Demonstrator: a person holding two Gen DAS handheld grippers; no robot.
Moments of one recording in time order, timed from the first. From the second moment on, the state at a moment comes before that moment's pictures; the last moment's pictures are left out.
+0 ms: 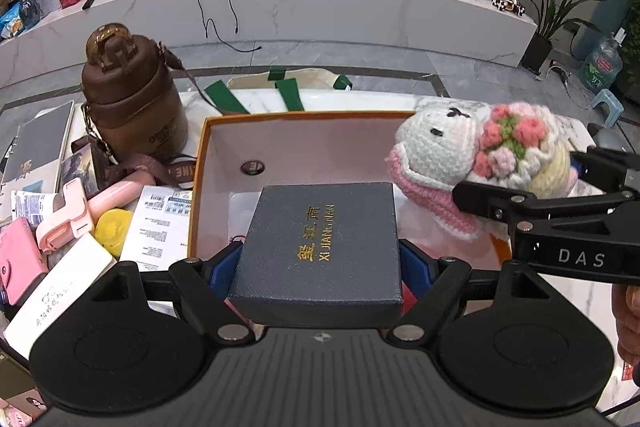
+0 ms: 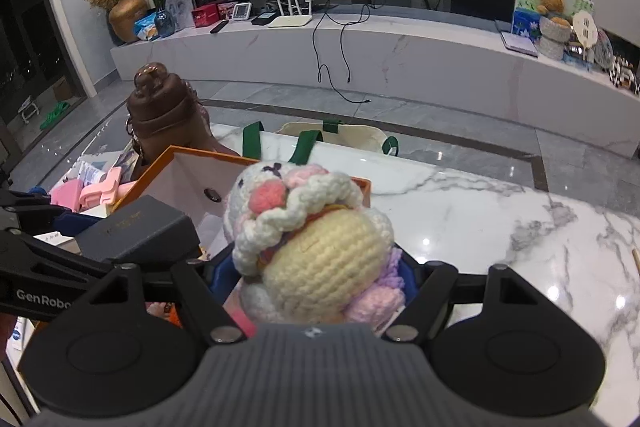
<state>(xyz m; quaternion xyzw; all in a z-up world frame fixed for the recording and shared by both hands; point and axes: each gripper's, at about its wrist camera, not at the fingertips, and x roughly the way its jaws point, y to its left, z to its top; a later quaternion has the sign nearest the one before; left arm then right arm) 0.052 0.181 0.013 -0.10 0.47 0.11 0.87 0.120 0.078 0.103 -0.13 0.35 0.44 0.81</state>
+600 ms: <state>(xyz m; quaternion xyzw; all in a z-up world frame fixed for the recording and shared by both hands) 0.057 0.185 -0.010 -0.06 0.50 0.12 0.86 0.103 0.132 0.073 -0.17 0.35 0.45 0.81</state>
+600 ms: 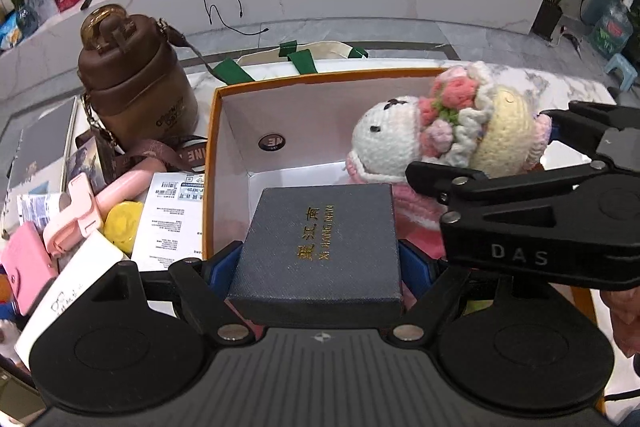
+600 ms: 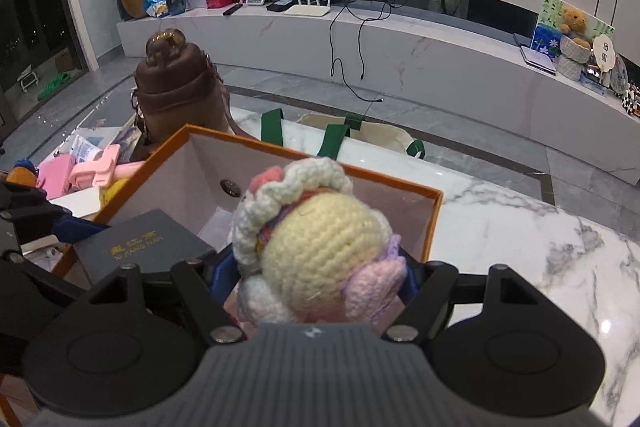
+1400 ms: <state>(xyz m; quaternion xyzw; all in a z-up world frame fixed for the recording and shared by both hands) 0.046 0.181 -0.008 -0.07 0.51 0.11 0.85 0.092 0.114 0.091 -0.16 0.31 0.44 0.83</state>
